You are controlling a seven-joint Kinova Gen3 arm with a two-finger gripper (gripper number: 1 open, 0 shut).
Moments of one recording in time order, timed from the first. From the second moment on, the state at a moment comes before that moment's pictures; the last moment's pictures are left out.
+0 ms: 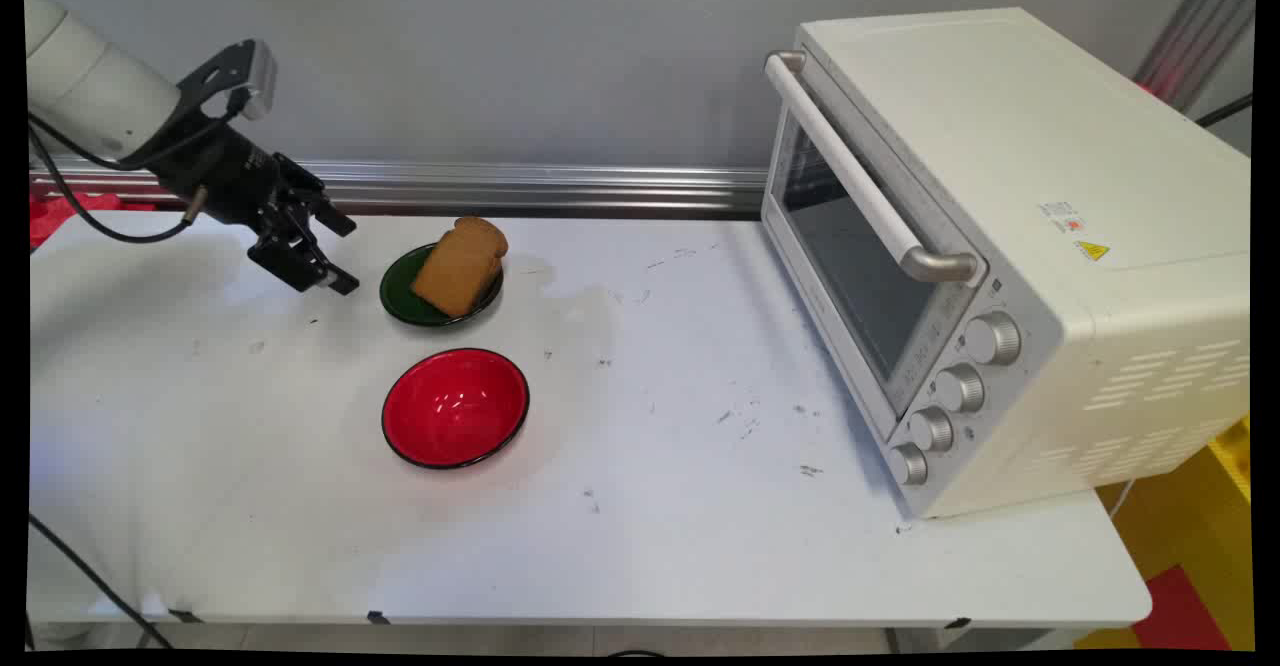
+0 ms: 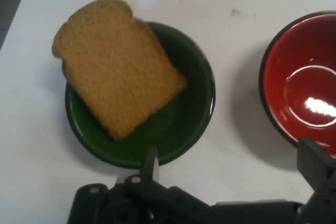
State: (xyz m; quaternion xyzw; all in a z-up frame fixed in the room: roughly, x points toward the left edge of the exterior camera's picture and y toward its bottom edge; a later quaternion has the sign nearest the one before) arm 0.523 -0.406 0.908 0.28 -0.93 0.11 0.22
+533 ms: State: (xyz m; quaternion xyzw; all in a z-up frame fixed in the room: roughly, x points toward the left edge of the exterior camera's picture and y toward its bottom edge) arm 0.476 -0.412 0.939 0.28 -0.91 0.08 0.28
